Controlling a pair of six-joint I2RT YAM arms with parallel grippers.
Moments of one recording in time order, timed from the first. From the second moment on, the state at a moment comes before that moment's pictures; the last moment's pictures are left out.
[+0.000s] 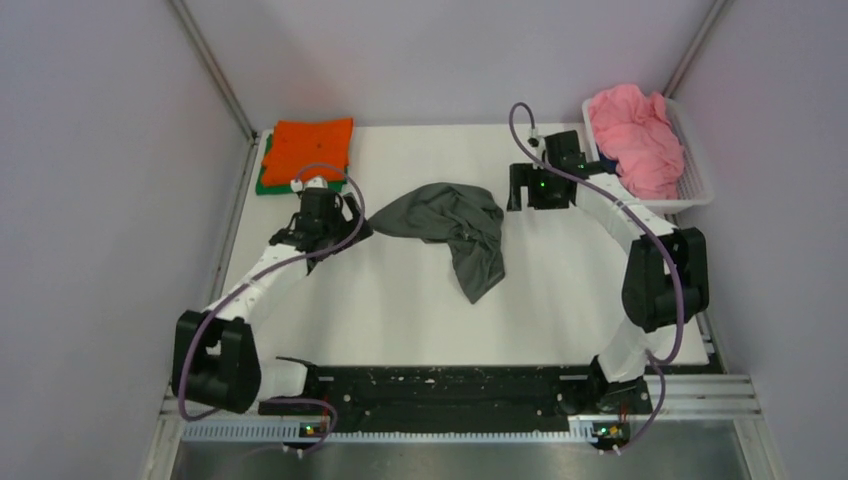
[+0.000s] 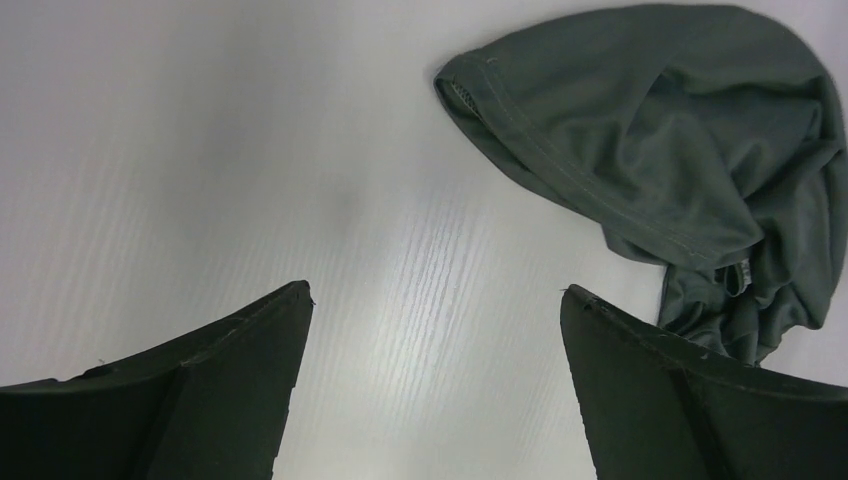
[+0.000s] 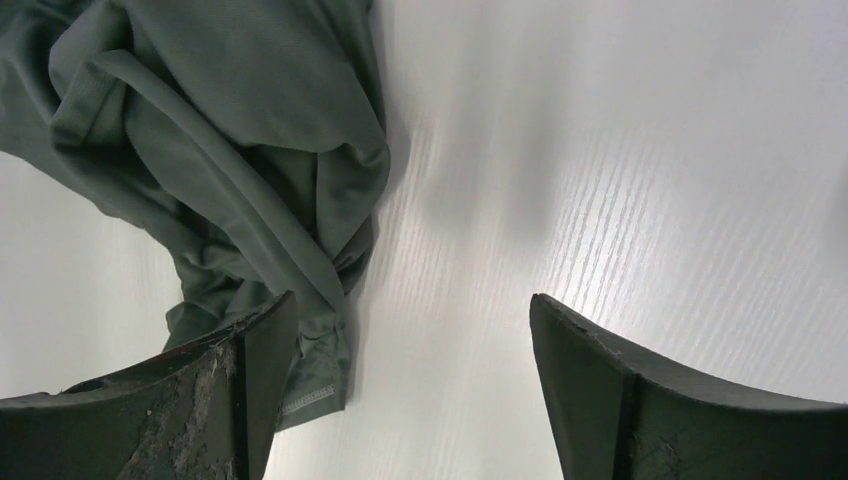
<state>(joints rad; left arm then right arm) -0.22 1.22 0.83 -0.32 -0.10 -0.63 0.24 1.75 1.38 -0.58 -0.14 0.14</state>
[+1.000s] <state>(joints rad) -0.18 2.01 1.34 -0.29 0.23 -0.61 0.76 1.60 1.02 -0.39 -0.08 0.24</state>
